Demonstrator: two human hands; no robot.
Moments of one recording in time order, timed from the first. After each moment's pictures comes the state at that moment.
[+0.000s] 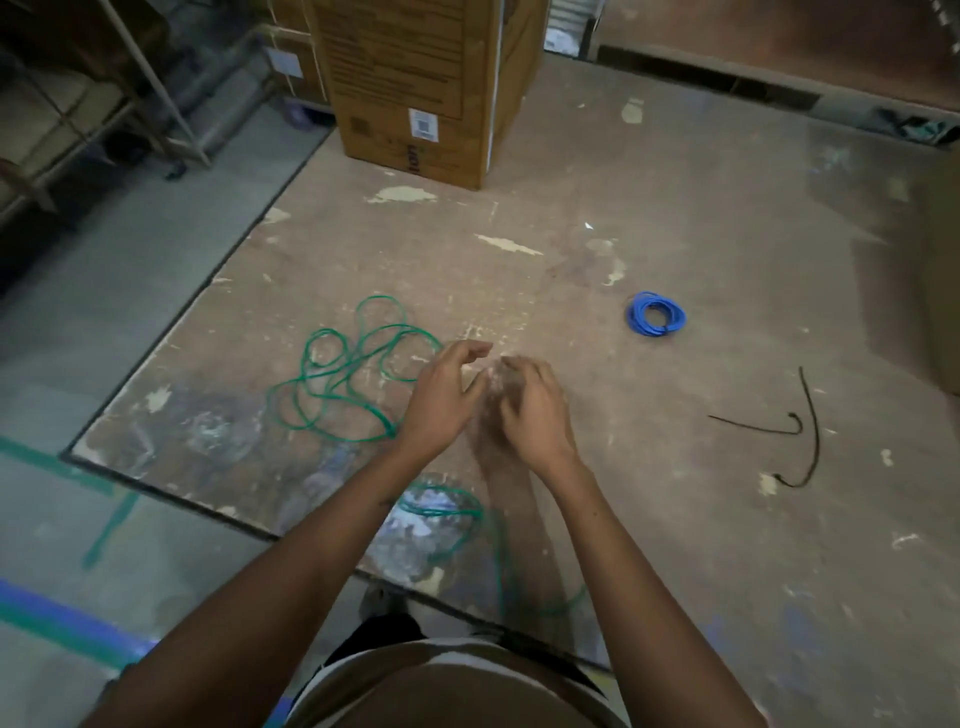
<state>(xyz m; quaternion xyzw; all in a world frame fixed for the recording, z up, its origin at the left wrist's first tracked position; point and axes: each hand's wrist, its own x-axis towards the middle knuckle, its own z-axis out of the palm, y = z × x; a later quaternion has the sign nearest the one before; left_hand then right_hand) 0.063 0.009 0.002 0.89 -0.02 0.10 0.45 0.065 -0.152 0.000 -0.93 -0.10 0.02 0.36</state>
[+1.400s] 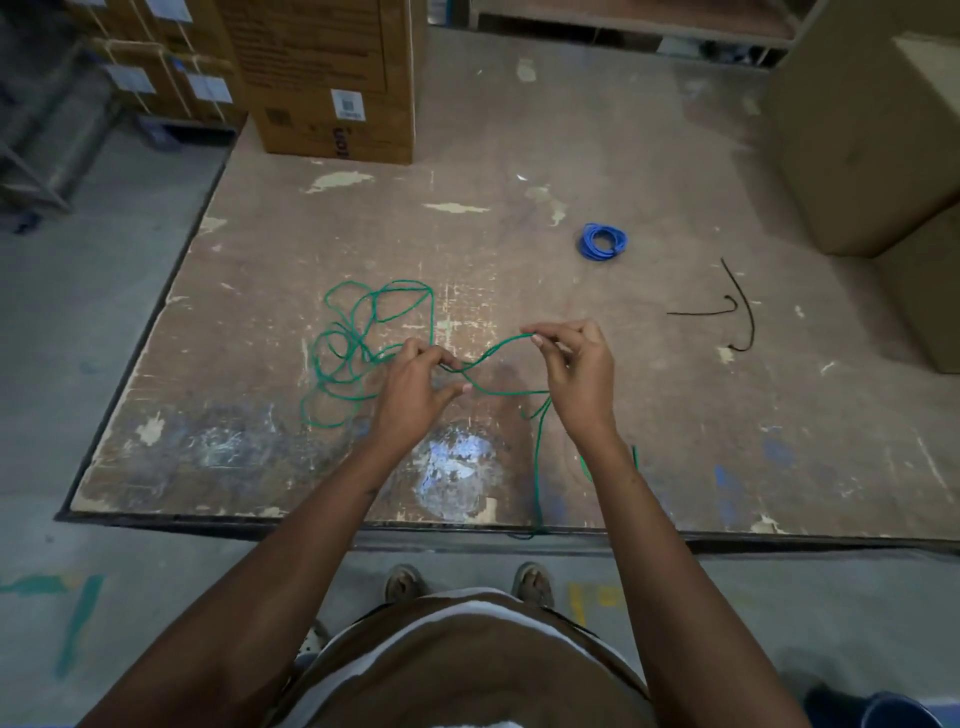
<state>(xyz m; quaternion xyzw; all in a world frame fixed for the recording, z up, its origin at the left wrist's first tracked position) 0.008 0.078 -0.013 0.91 -0.09 0.00 0.39 -0.023 -0.143 0.043 -0.86 0.05 -0.18 0.47</state>
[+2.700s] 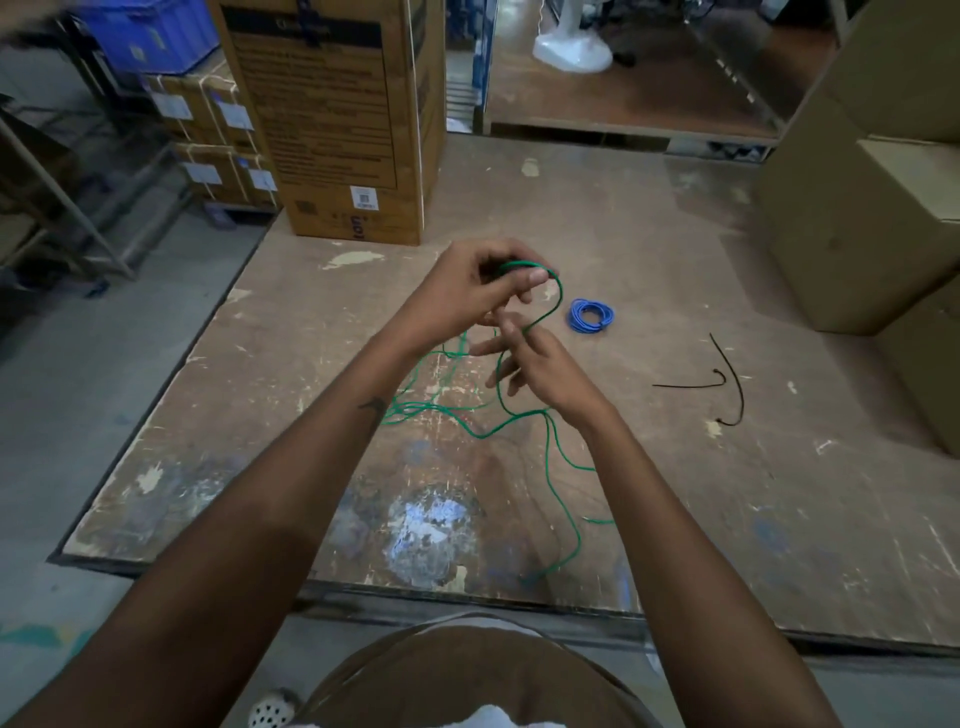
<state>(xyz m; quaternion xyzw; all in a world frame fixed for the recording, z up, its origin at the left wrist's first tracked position) 0.090 -0.010 0.194 0.75 -0.29 -0.01 0.60 0.045 -0.163 0.118 -0.76 -0.09 0.08 0.63</state>
